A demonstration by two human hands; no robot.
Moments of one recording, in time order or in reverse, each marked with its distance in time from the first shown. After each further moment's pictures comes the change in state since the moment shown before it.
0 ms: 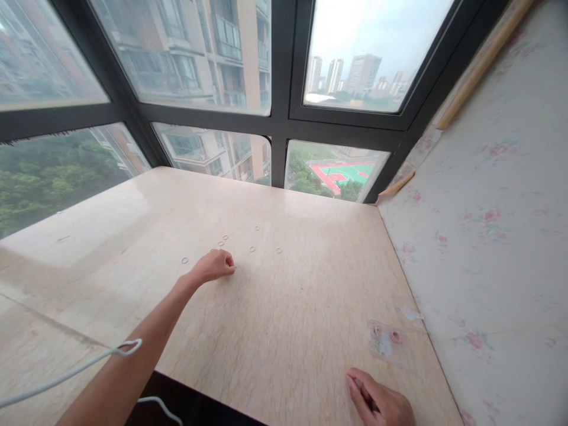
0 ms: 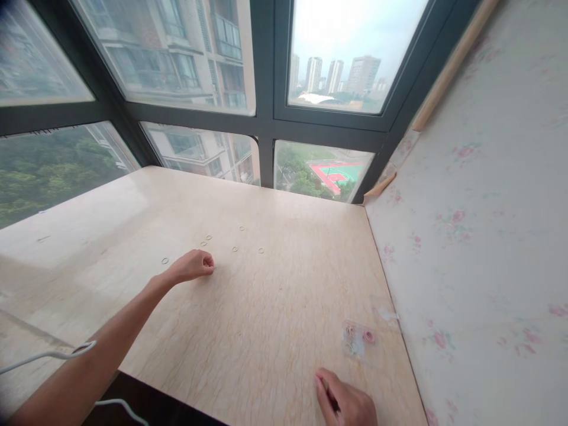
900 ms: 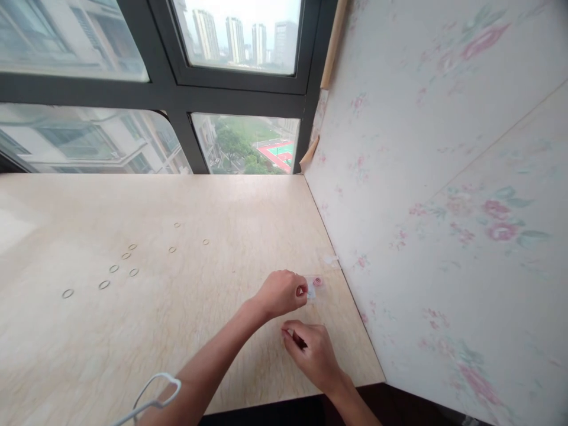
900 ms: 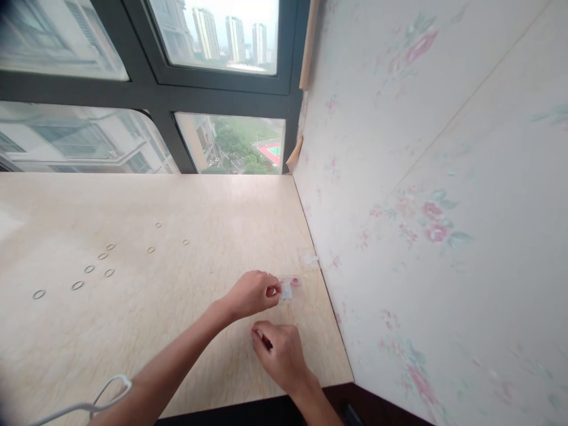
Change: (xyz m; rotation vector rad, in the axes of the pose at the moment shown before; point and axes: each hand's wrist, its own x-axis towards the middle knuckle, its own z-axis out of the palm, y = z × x) left_hand -0.044 0.294 0.126 -0.112 -0.151 0.763; right_hand 0.011 -0.016 -0.019 0.318 0.052 0.276
